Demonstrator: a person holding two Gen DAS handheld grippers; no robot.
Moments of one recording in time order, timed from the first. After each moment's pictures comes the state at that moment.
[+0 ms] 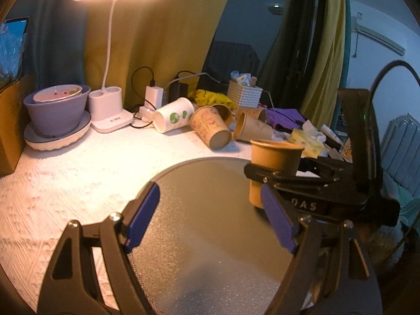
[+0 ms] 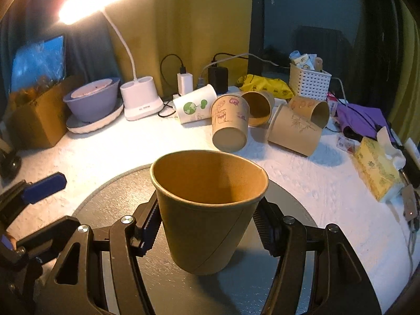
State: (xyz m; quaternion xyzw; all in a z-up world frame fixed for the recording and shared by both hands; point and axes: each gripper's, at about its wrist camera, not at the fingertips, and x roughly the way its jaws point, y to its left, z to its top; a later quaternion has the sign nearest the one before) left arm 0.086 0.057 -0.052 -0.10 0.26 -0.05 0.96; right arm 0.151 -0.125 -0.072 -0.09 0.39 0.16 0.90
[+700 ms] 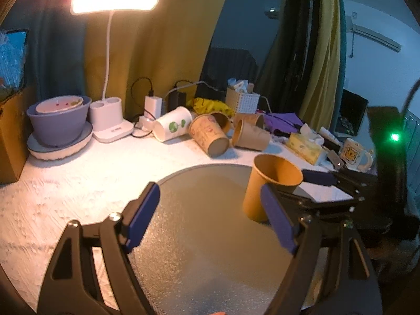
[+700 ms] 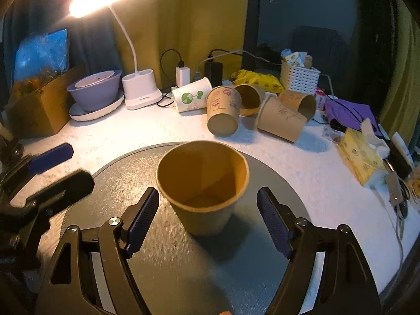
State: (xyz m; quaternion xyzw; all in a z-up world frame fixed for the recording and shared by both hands) left arm 0.075 0.052 -0.045 -0.09 0.23 -0.05 0.97; right arm 0.109 -0.143 -0.056 -0.10 0.39 0.15 0.90
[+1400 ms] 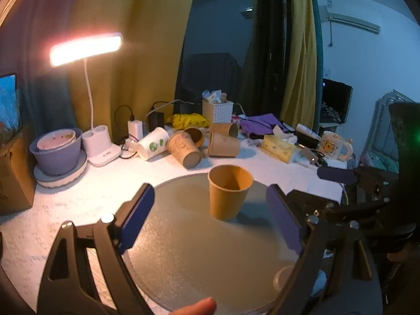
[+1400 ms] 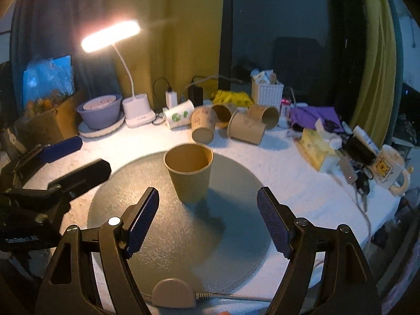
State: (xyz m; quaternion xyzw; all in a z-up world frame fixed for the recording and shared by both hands) left arm 0.031 0.009 0.011 -0.03 0.22 -0.08 0.97; right arm 0.029 -0.175 0.011 -0.07 0.33 0.12 0.93
